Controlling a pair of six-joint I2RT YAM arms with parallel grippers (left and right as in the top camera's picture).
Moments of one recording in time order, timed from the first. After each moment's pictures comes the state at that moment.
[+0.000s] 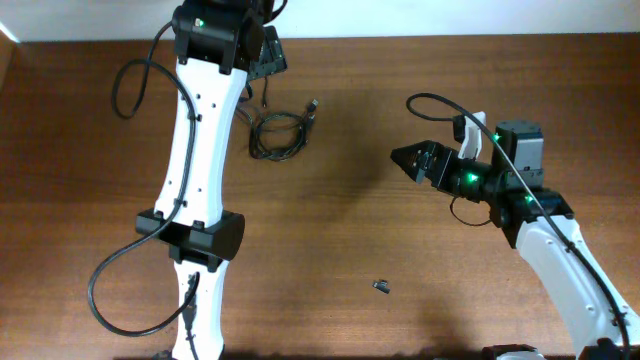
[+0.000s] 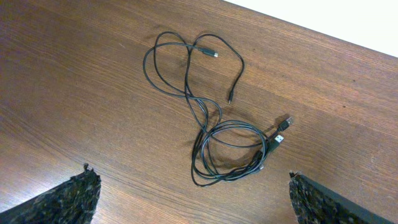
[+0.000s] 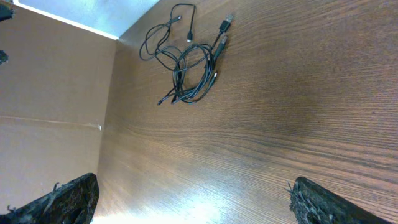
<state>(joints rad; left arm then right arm) -0.29 2.29 2.86 -1.68 -0.37 -0.55 0.05 1.37 0.86 -0.21 -0.75 0.55</state>
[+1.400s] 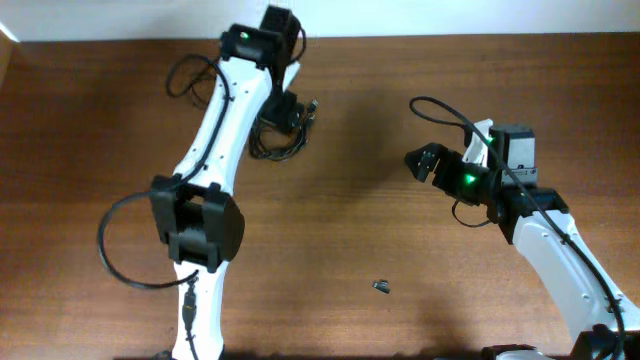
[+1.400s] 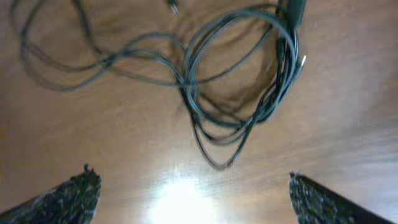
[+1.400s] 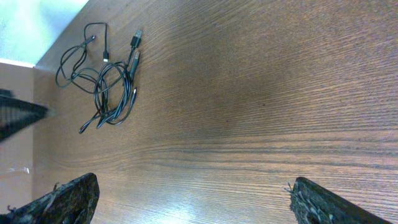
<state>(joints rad) -0.29 2.28 2.29 -1.42 -0.23 0.16 0.05 1.41 0.86 -0.29 -0.47 0.56</state>
